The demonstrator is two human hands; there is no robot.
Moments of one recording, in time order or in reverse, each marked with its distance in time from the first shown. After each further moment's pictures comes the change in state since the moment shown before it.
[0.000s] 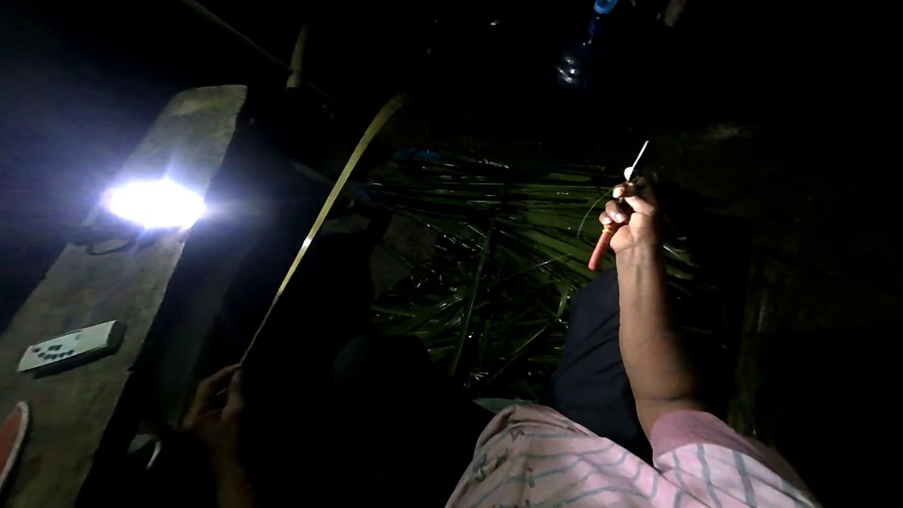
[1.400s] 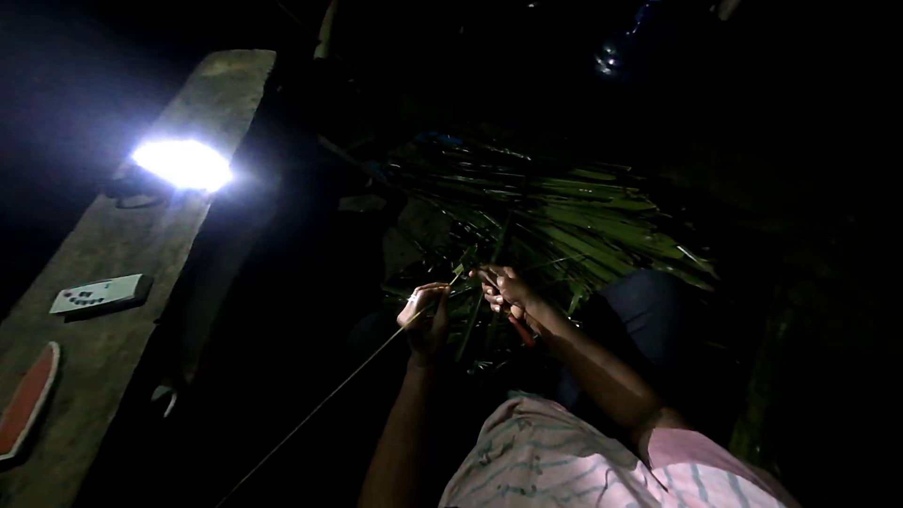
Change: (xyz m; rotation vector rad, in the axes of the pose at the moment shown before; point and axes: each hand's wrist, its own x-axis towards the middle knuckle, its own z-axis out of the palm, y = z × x) left_hand -0.053 0.155 0.209 -0.599 -0.029 0.265; right_hand -0.135 0.140 0.077 -0.453 -0.478 0.942
